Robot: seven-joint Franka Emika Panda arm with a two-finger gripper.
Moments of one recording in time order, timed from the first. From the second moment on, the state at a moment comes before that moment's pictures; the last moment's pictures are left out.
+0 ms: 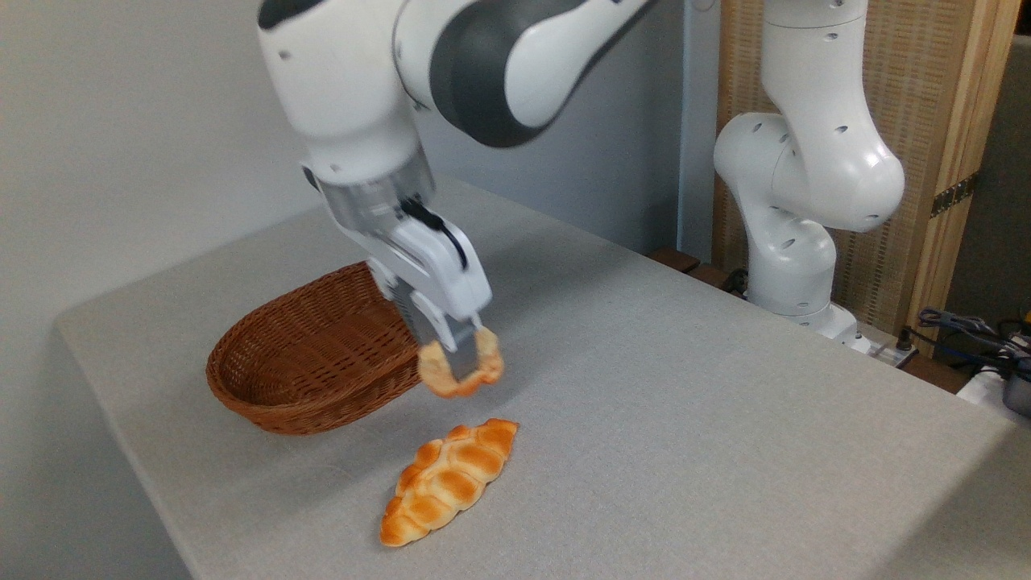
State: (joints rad) arm -0.11 0.05 0.06 -1.82 -0.10 1.70 0.77
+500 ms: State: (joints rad) arm -0.11 0.05 0.07 -1.92 -0.06 1.69 0.82
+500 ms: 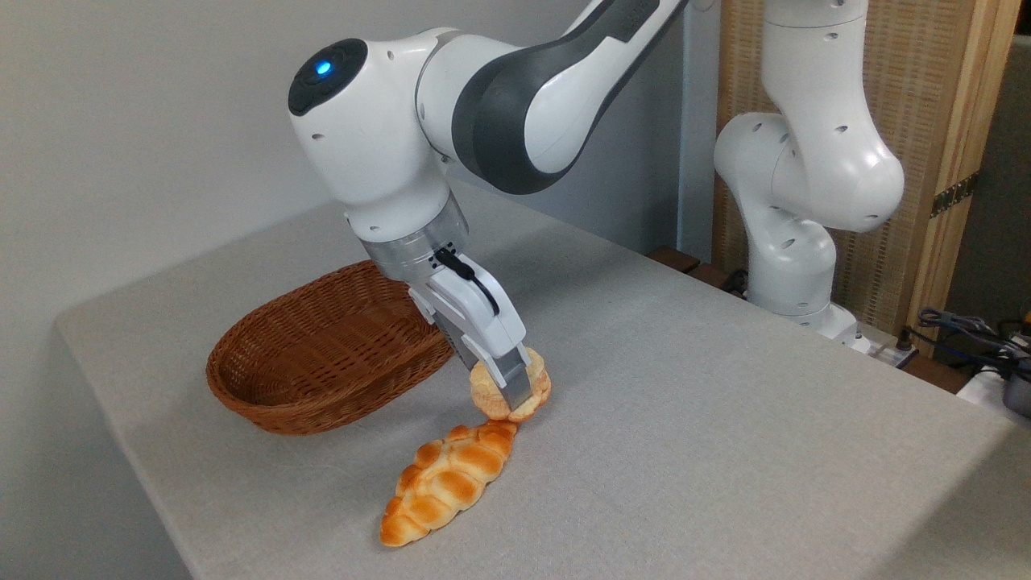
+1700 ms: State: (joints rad) arm -0.12 0.02 0.07 -1.84 -0.06 1.81 0.82
